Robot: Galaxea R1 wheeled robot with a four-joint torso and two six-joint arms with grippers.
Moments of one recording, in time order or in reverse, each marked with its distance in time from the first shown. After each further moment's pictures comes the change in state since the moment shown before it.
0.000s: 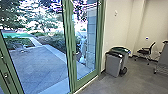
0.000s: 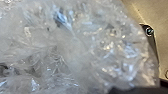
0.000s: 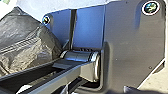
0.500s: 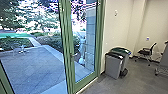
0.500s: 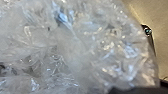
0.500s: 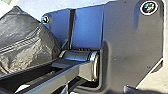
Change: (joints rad) left arm 0.000 0.004 0.000 0.000 0.000 0.000; right arm -0.001 0.000 -0.004 0.000 0.000 0.000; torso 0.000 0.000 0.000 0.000
